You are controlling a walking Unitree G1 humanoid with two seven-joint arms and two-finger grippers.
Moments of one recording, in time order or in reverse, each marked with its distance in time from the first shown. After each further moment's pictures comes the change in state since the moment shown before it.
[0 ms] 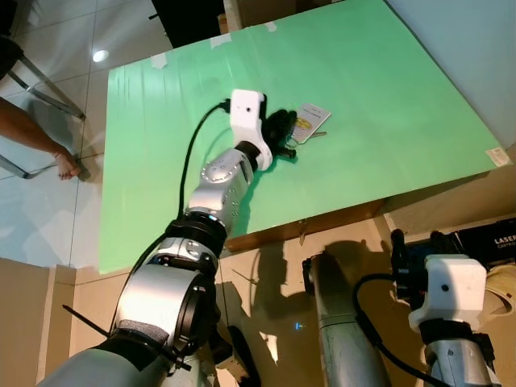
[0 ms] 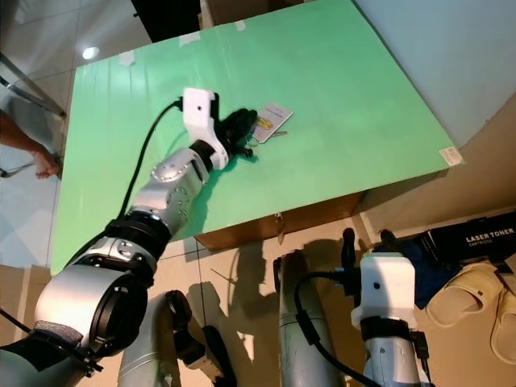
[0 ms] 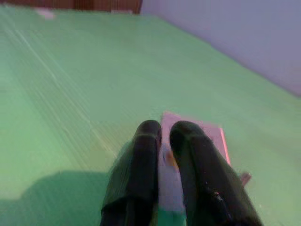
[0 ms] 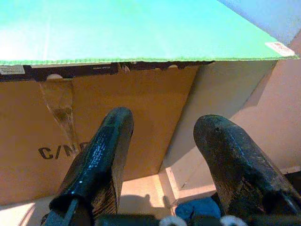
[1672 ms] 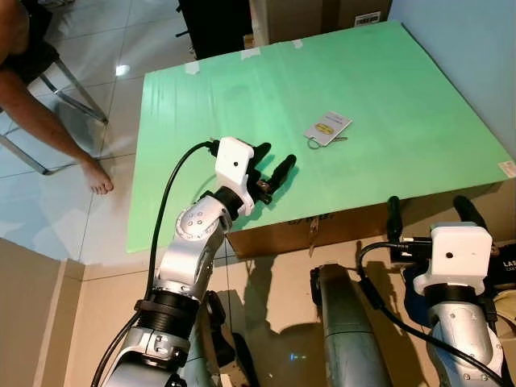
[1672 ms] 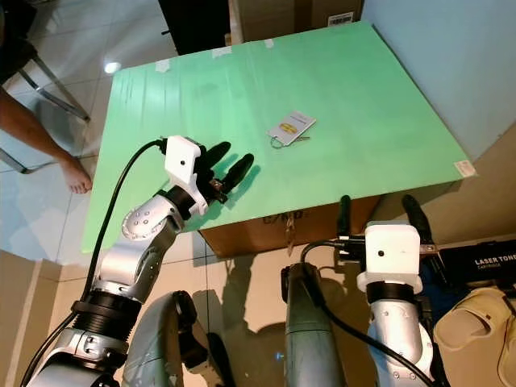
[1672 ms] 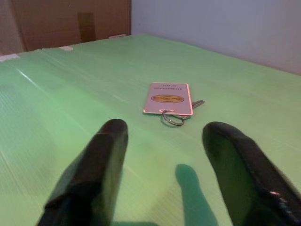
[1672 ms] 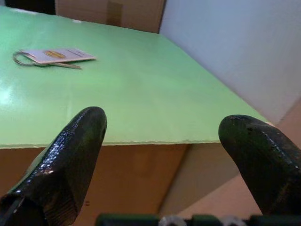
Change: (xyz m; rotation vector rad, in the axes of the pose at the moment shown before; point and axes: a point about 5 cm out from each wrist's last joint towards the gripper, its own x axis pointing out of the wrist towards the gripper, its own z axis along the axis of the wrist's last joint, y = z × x) left arm -0.071 -0.014 -0.028 0.201 0.011 -0.090; right arm 0.036 -0.013 0.016 -0.071 -0.139 -0.058
